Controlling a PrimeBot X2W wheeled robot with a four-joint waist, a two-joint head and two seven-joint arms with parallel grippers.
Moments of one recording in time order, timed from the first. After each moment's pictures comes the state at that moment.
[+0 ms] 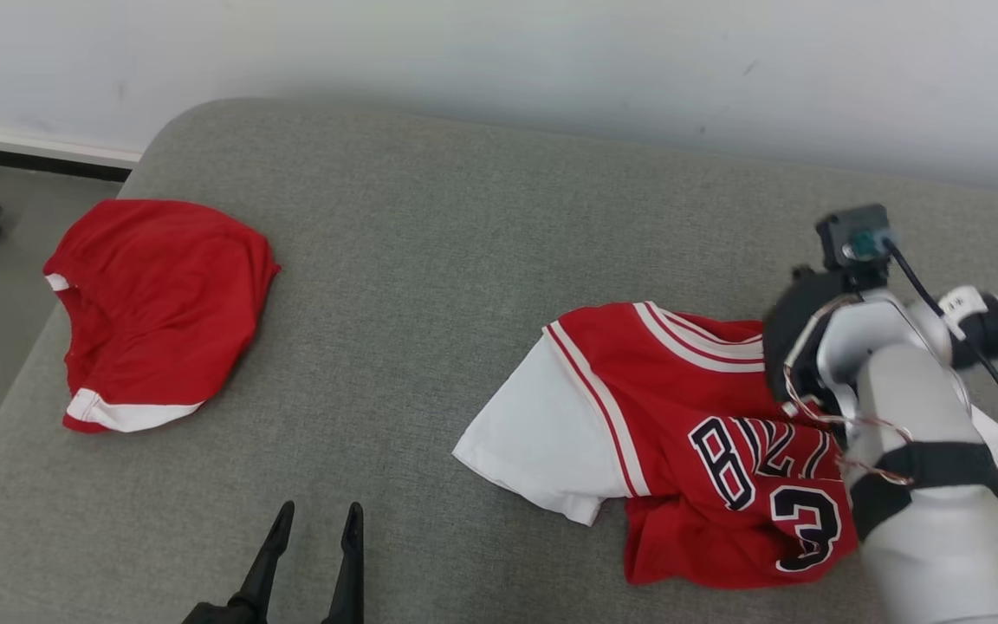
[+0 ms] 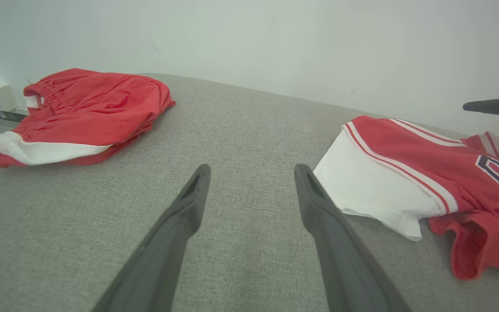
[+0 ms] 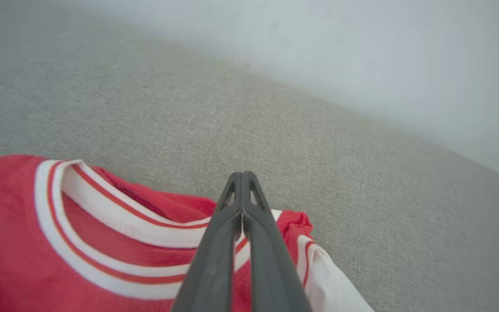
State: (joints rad) left arm 0.03 0.05 -0.17 0.13 -0.24 -0.10 -0.26; right arm -0.71 -0.08 -0.13 0.72 -0.25 0.13 0.38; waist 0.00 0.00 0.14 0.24
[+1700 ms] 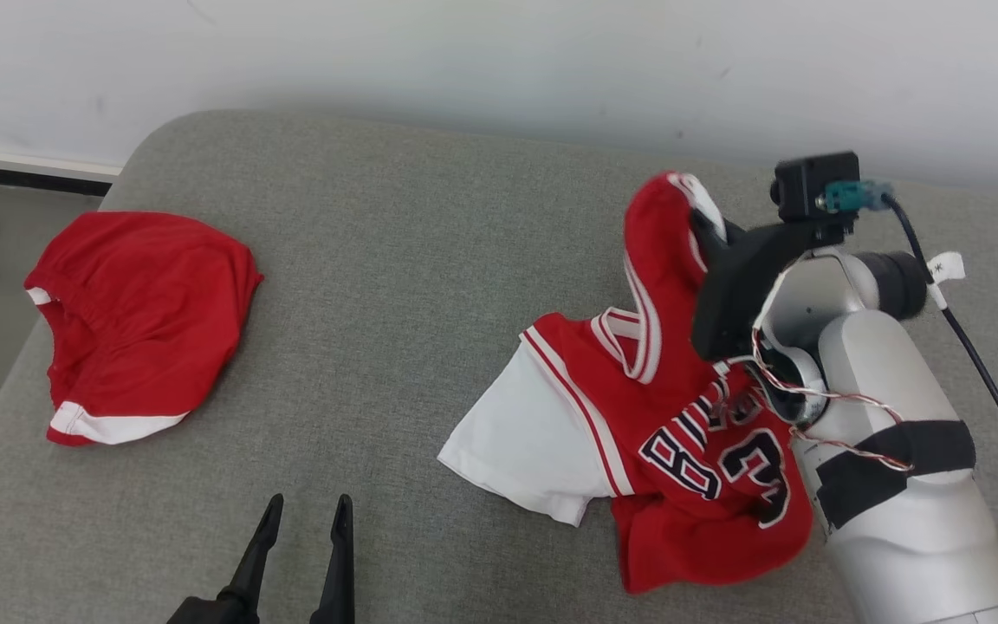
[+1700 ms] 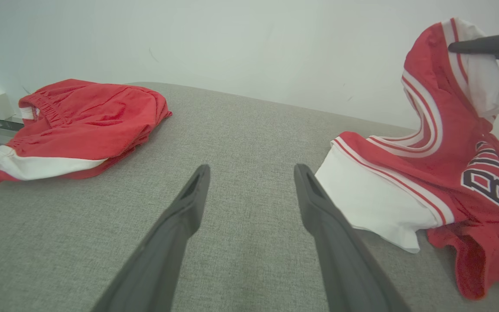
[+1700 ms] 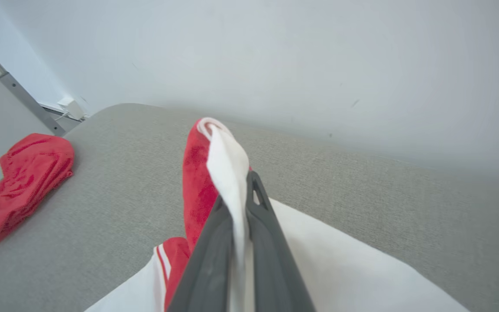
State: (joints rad) left arm 0.02 0.05 -0.14 0.14 -0.24 -0.10 -0.26; right arm -0.74 -0.05 0.10 0.56 0.16 0.13 0.40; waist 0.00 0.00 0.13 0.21
